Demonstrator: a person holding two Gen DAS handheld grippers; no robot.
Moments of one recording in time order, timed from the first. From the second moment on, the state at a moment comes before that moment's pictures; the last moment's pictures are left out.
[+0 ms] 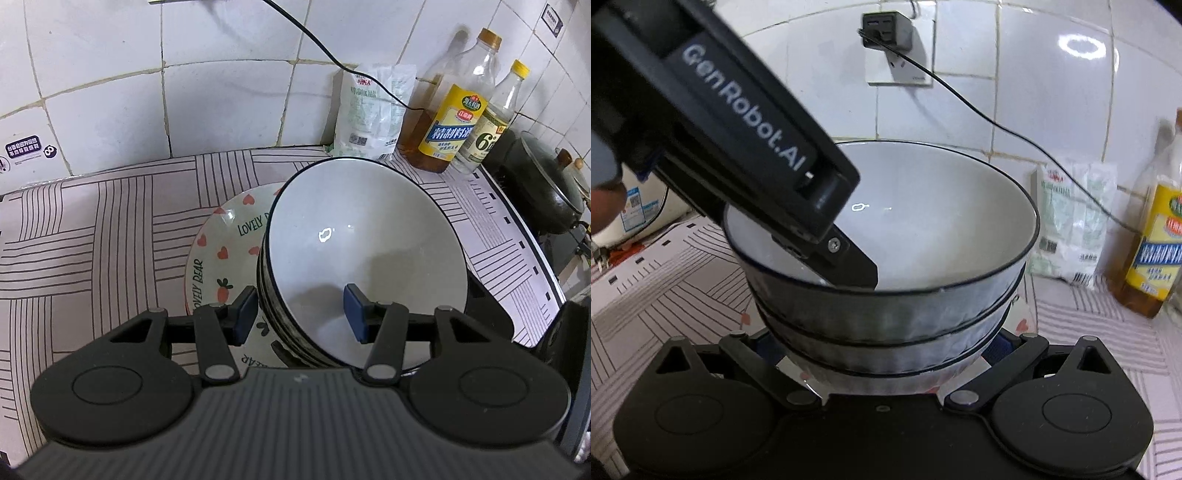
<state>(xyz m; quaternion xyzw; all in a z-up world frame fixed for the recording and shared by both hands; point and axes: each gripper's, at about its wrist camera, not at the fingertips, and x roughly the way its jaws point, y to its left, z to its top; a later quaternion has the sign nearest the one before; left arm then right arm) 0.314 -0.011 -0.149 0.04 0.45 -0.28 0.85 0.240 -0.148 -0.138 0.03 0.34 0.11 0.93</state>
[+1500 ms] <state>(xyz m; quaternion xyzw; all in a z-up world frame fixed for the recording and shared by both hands) 0.194 0.055 -0.071 0.02 0.37 -0.21 0.91 0.145 -0.185 -0.035 0.11 0.41 0.04 0.90</state>
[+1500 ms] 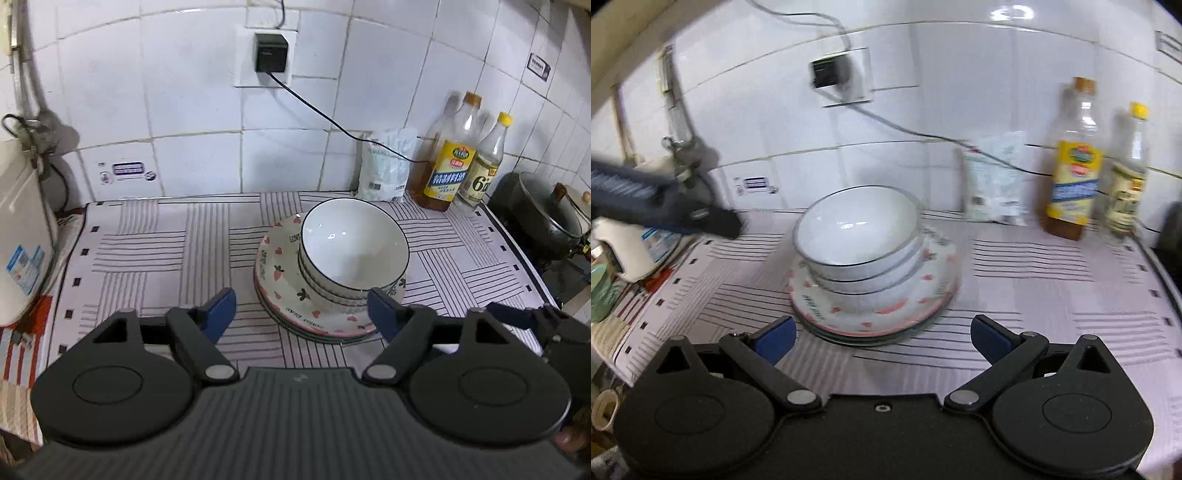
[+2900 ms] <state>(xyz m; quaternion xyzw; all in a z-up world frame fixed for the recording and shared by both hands) 0.062 0.069 -0.010 0.04 0.38 -0.11 0.92 0.057 -0.219 0.093 0.08 0.46 -0.06 0.88</state>
